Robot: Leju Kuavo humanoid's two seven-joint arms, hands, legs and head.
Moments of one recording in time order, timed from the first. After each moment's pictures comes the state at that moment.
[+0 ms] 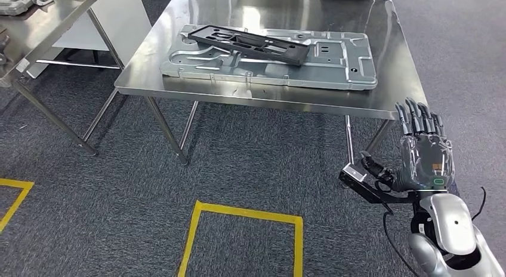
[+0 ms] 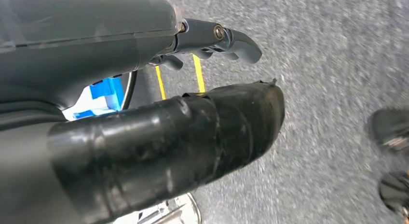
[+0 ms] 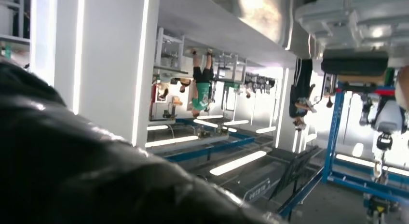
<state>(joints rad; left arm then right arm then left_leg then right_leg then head) -0.01 0.08 -1.15 -0.03 0.84 -0.05 0.05 -0.10 -0.51 0.37 -1.87 1.26 -0.20 0.19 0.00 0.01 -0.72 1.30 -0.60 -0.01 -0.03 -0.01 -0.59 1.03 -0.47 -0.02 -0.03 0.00</state>
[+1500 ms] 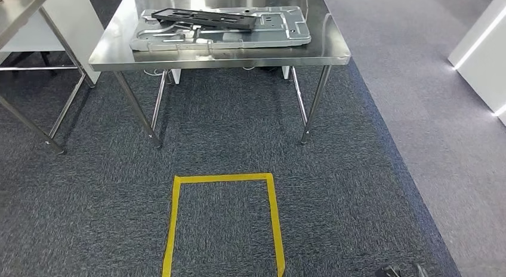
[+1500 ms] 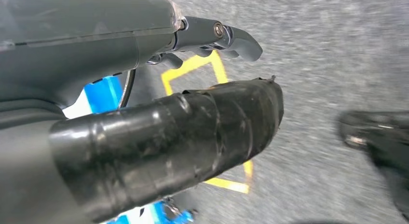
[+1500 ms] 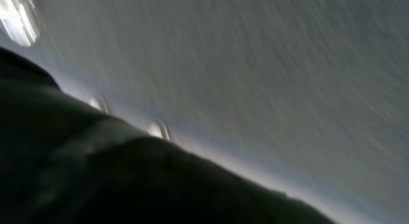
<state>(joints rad) 0.00 0.05 -1.16 -0.02 0.88 -0.03 0.01 0.28 -0.16 -0.15 -1.05 0.59 -0.14 -0.19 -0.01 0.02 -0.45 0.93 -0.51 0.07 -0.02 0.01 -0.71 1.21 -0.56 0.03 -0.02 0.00</state>
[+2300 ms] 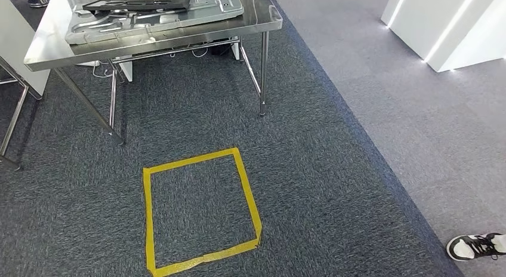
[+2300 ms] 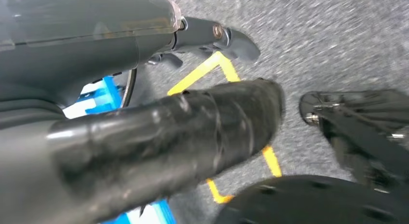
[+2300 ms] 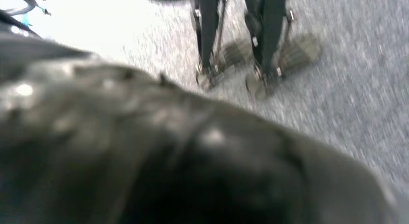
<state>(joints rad) 0.00 0.03 -1.16 -0.02 0.91 -0.01 -0.04 0.07 0.13 -0.81 -0.33 0.28 0.04 -0.15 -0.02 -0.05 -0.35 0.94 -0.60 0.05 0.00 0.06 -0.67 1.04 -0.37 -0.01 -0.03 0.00</state>
